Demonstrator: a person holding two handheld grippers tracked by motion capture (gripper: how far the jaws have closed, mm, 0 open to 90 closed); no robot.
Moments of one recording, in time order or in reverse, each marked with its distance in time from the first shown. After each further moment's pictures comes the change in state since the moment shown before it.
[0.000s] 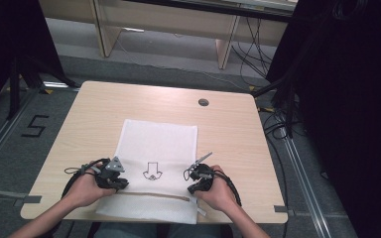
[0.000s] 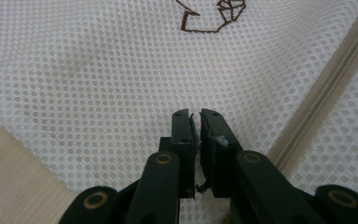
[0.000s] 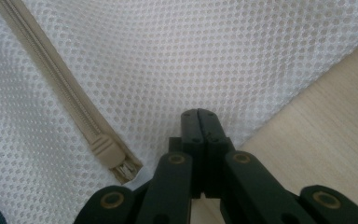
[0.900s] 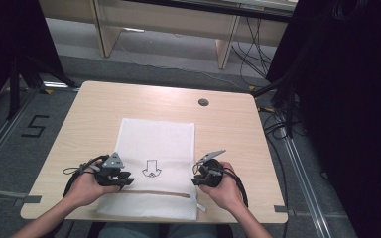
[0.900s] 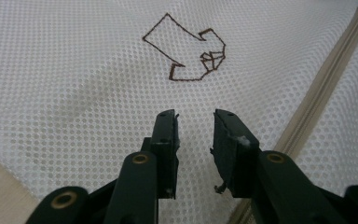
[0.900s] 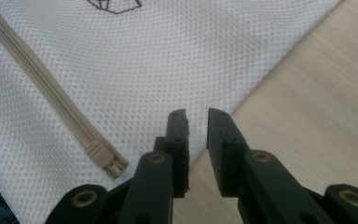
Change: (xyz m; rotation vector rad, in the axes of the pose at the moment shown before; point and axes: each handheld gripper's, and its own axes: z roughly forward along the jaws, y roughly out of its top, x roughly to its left) left arm -0.004 0.007 -0.005 -0.177 -0.008 -0.075; right arm -0.012 -0.008 -0.026 -0.179 -0.073 0.044
